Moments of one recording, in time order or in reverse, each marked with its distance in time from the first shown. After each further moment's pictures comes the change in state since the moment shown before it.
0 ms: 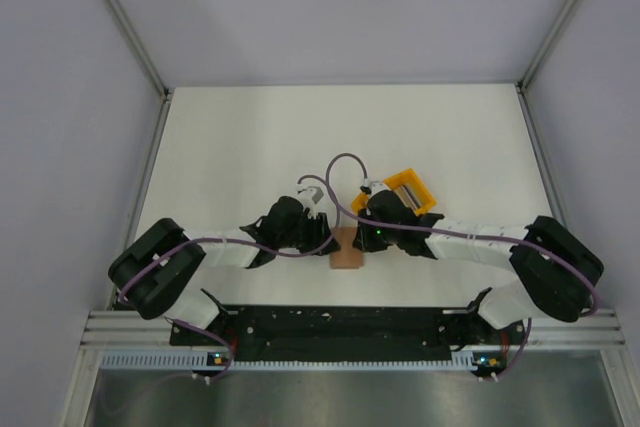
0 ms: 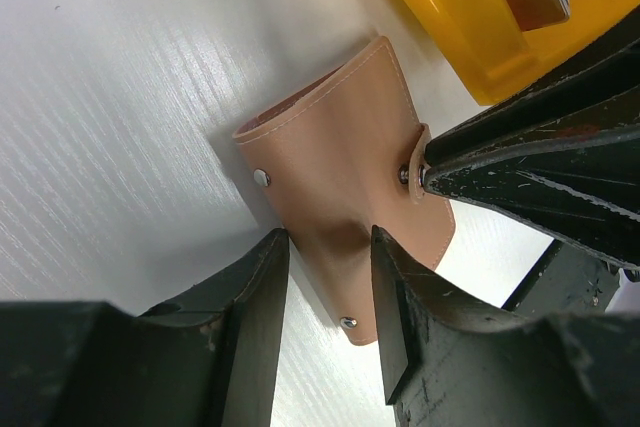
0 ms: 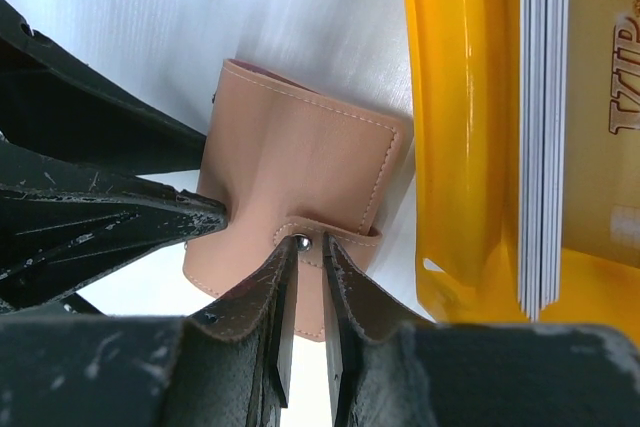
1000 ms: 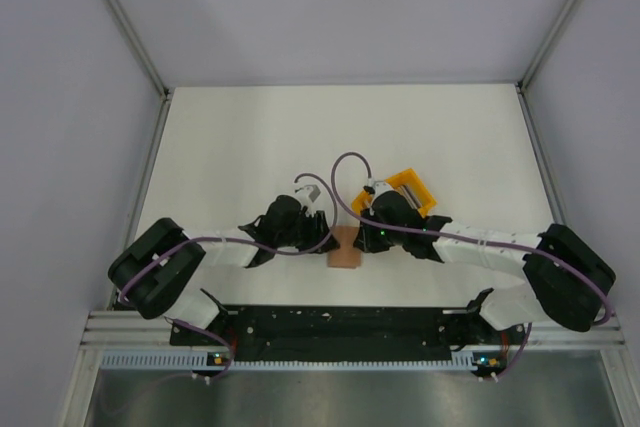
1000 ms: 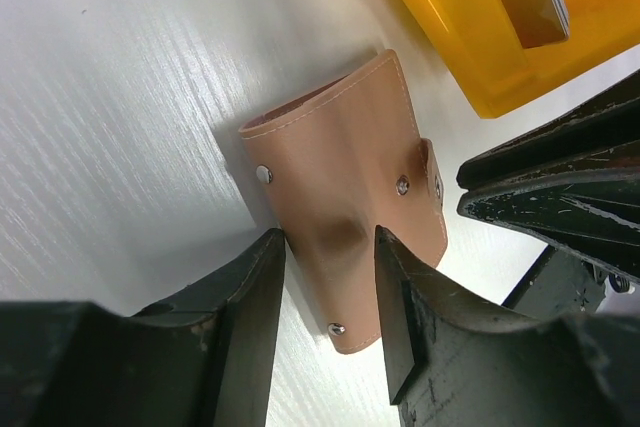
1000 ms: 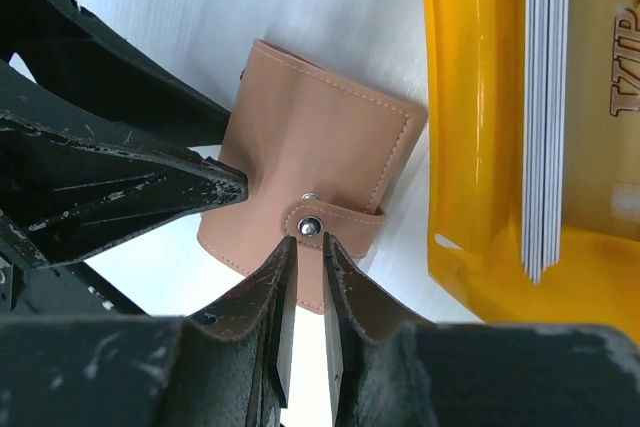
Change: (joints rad) left arm 0.021 0.000 -0.003 0.013 0.006 -0.034; right arm -0.001 -0.071 -0.028 -0.005 -0.018 0.004
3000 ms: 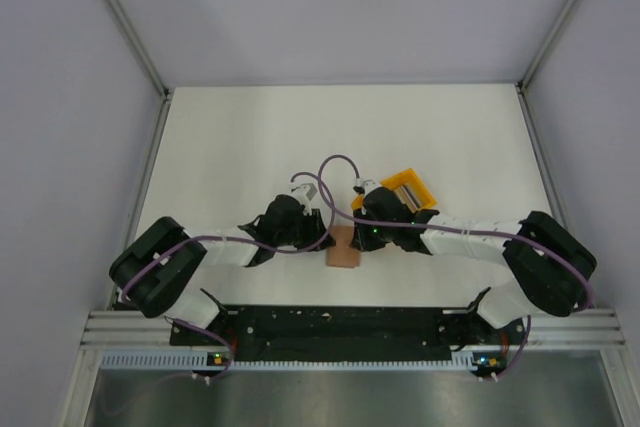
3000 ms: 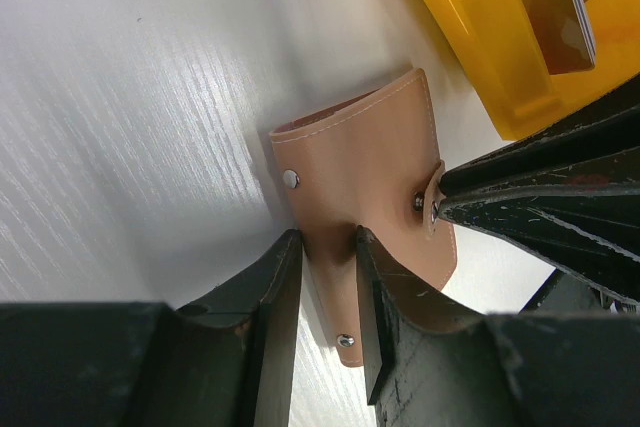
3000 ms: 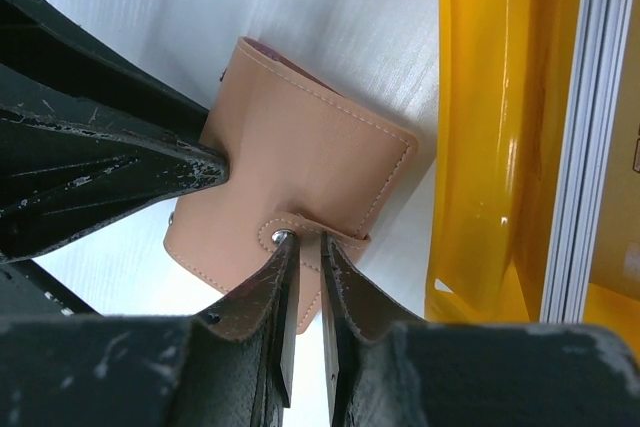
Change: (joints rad) left arm 0.010 0.009 0.000 0.000 -0.039 -0.019; right arm -0.002 0.113 0.073 -0.025 -0.012 -0.081
